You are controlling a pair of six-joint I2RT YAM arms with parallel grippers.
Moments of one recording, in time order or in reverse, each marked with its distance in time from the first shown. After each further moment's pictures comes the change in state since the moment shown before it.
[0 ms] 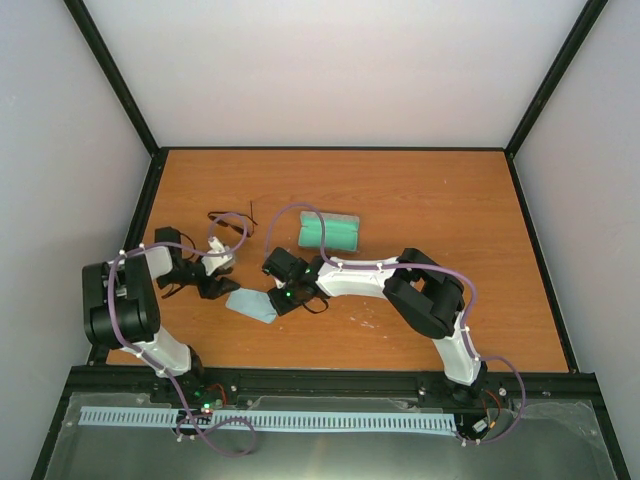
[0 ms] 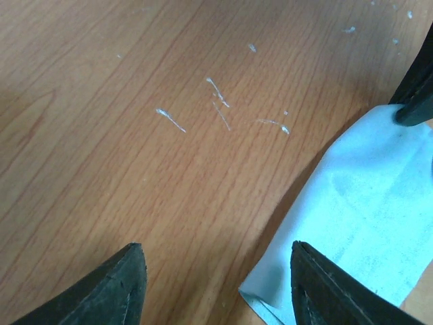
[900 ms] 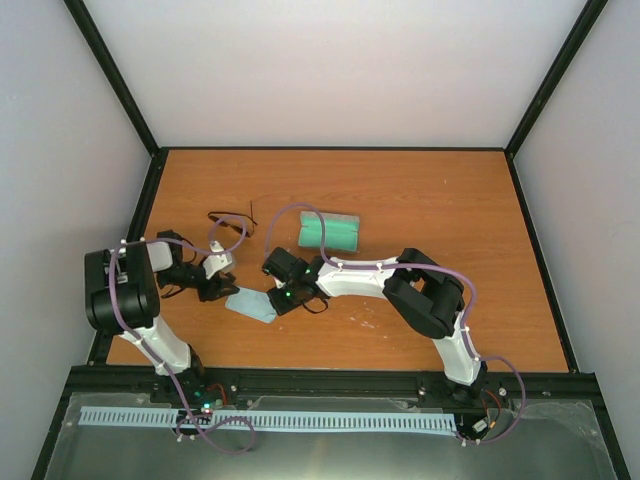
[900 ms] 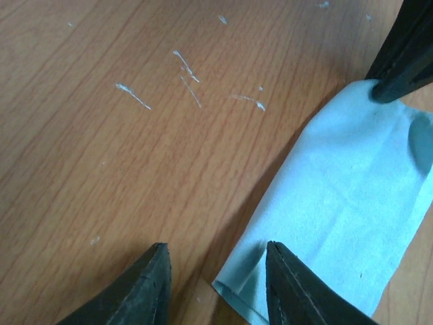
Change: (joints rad) left arm 0.018 0.097 0.045 -0.107 0.008 0.106; right arm 0.000 0.000 -0.003 0.013 -0.002 0.000
